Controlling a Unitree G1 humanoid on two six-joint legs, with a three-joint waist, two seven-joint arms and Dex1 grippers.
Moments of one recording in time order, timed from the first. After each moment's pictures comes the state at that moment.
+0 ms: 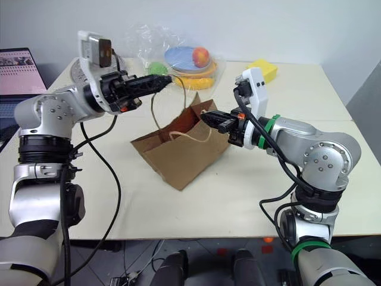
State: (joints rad) left arm -1.12 0.61 0.09 0.52 -0.71 0.88 -1.36; right arm -0.88 -0.22 -0.30 -0.42 0.88 1.49 0.26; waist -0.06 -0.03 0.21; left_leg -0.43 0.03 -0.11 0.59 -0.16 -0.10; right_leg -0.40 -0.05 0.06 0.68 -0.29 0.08
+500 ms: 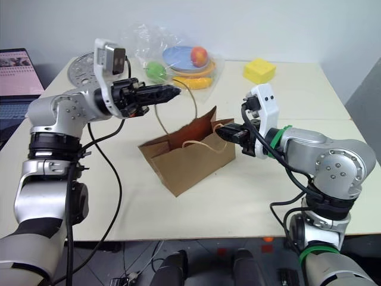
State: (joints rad) left arm -1.11 0.62 0.06 0.52 -0.64 0.88 -1.45; right arm -0.81 -0.36 -0.29 -0.47 0.89 1.58 0.25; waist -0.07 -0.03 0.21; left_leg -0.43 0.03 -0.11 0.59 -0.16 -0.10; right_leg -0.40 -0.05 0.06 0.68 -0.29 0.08
